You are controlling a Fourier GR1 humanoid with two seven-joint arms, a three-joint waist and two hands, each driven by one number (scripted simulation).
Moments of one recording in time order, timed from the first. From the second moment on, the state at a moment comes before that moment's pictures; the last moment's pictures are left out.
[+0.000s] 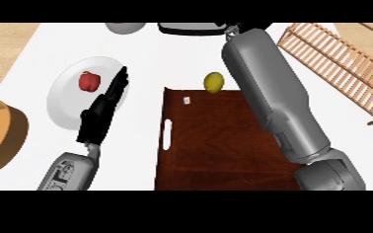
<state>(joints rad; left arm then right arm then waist) -0.21 0.20 -0.20 -1.41 0.00 0.12 0.02 -1.20 -0.02 -0.03 -0.72 1.41 -0.52 1.22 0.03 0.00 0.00</state>
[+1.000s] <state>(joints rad) -0.21 0.20 -0.17 -1.42 -0.01 0.12 0.03 -1.37 -0.17 -0.24 -0.69 1.80 -0.42 1.24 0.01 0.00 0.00</state>
